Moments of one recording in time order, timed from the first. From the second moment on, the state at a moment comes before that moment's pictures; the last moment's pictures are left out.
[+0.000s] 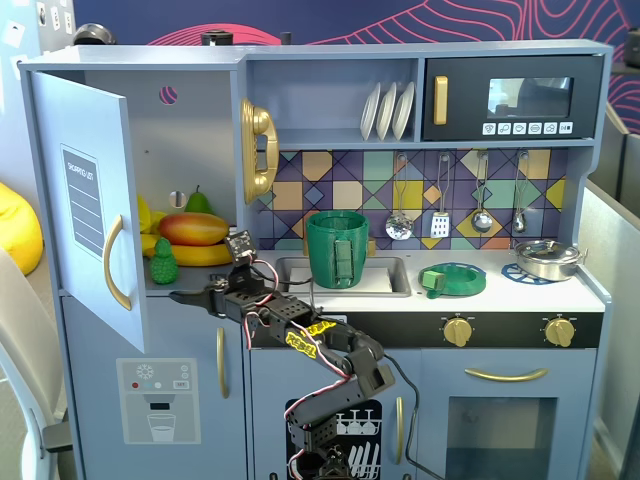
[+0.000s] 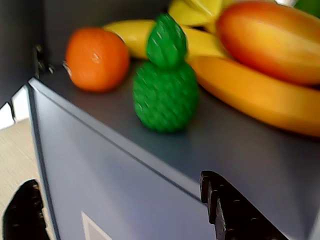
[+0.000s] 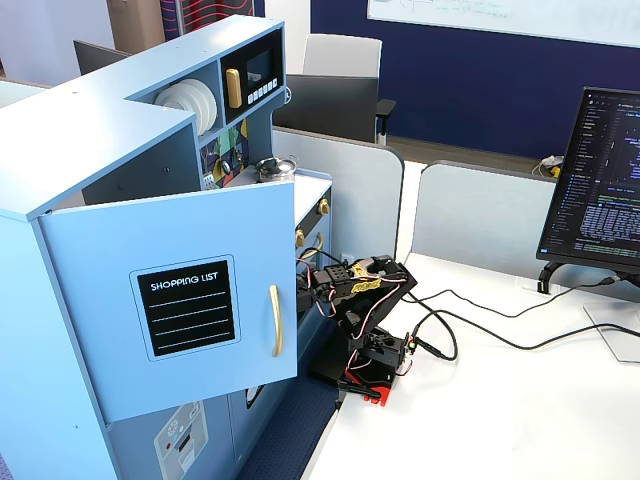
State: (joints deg) arm -45.4 138.4 134.9 -1.7 -96.5
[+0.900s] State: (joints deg) arm -44.7 110.0 117.7 -16.7 -96.0
